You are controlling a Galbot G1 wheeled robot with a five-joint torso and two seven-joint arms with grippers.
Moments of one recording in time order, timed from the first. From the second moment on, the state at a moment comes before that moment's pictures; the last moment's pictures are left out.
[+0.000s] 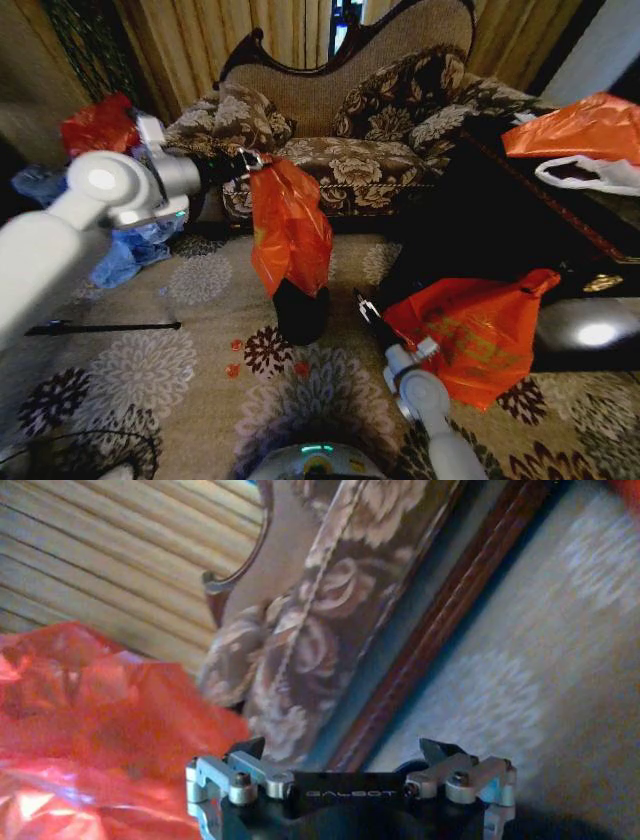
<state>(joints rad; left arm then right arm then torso) -0.09 -0.42 0.14 -1.94 -2.16 0.51 -0.25 -1.27 1.38 0.33 1.96 1.25 -0.19 0.03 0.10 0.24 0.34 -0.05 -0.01</state>
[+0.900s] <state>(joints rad) -0.40 -0.50 0.40 -1.88 -2.23 0.47 -0.30 -1.13 1.43 0.25 1.87 1.29 -0.19 0.01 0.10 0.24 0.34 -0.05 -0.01</state>
